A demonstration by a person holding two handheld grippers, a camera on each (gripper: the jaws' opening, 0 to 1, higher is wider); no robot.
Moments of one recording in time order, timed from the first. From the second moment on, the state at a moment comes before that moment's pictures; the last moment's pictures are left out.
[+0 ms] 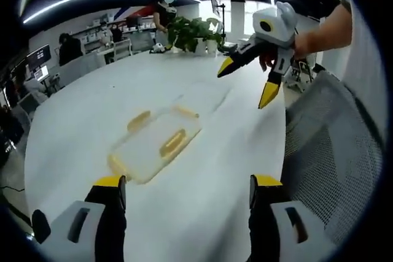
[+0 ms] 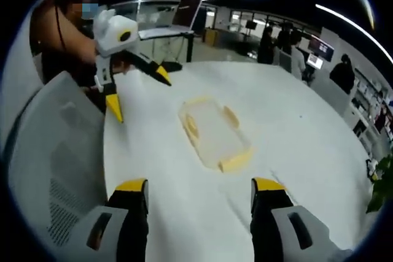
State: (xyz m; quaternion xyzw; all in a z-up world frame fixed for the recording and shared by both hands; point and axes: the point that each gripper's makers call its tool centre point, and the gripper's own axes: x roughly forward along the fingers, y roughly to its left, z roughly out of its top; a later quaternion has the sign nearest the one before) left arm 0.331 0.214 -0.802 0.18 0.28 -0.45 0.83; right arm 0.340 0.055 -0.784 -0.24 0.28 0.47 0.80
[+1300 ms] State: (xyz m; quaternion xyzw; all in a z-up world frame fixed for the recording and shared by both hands) left arm 0.379 0.235 -0.827 0.29 0.31 -0.46 0.78; right arm 0.378 0.070 -0.806 -0.30 0.29 0.50 0.76
